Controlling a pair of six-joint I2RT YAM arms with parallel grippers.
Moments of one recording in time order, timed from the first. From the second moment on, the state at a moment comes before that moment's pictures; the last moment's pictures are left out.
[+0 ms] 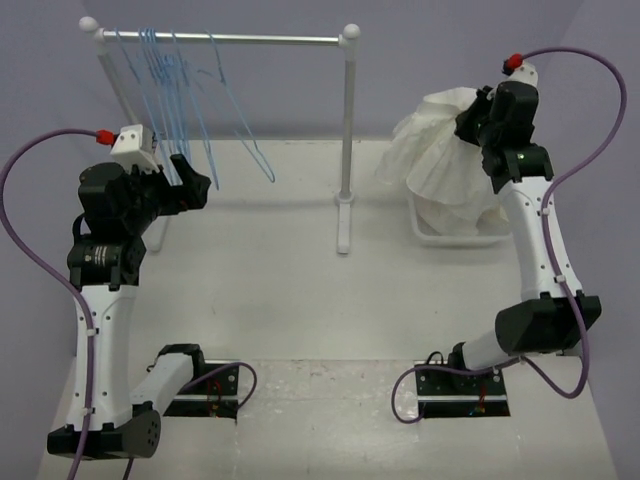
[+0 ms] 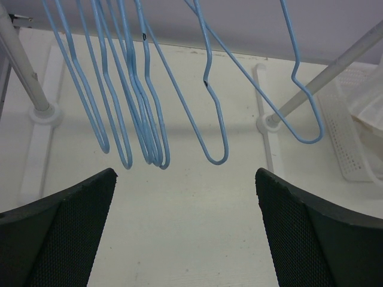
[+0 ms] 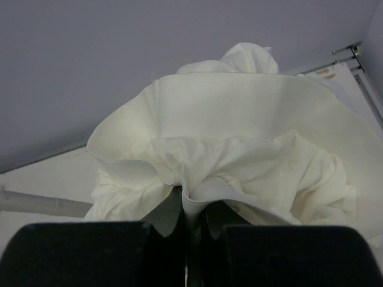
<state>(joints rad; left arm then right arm) 0.04 0.93 1.31 -0.67 0.21 -0.23 0.07 1.48 1.71 -0.51 0.12 0.35</state>
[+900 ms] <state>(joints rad) 0.04 0.99 1.28 -0.67 0.17 -0.25 -0.17 1.65 1.43 -0.42 0.20 0.66</state>
